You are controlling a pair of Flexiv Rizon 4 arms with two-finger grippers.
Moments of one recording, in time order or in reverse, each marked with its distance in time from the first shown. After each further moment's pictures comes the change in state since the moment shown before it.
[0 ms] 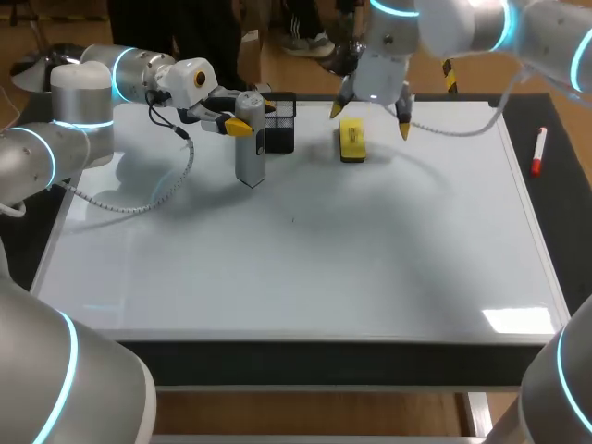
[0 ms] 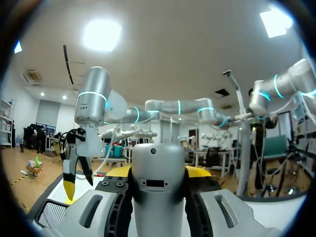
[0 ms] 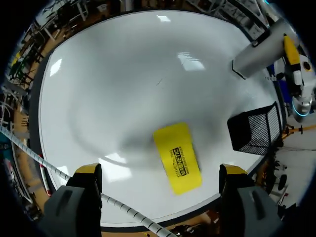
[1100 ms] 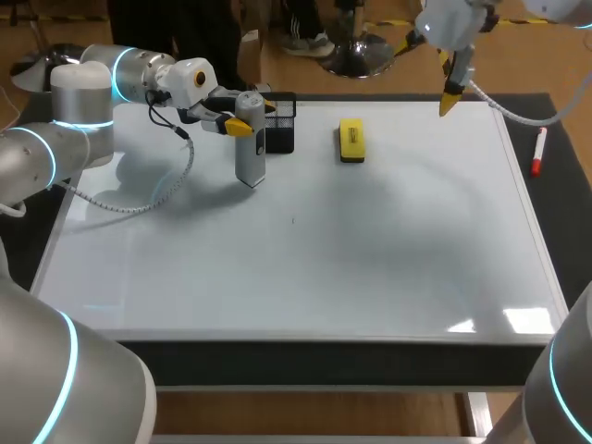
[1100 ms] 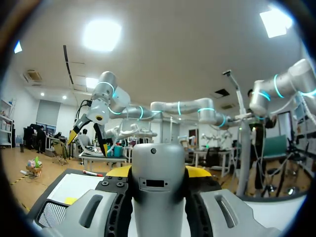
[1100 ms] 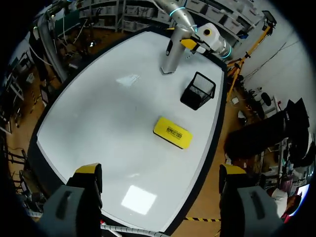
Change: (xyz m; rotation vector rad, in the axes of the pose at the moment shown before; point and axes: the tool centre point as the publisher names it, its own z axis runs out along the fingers) left arm 0.000 0.000 0.000 0.000 0.000 0.000; right arm 0.061 0.003 -0.126 -0.106 -0.268 0.685
